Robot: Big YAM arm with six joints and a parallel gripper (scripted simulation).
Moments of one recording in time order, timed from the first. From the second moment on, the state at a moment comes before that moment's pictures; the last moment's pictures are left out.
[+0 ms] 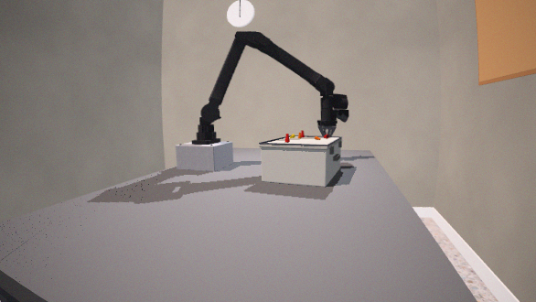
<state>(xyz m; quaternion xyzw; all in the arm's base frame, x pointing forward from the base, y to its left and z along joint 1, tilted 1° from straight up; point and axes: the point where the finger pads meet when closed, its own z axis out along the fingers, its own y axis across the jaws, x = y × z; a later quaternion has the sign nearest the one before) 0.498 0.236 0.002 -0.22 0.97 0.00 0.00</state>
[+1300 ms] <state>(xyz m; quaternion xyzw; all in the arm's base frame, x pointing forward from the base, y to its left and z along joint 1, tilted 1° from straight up) 0.499 0.237 0.109 -0.22 0.97 0.00 0.01</state>
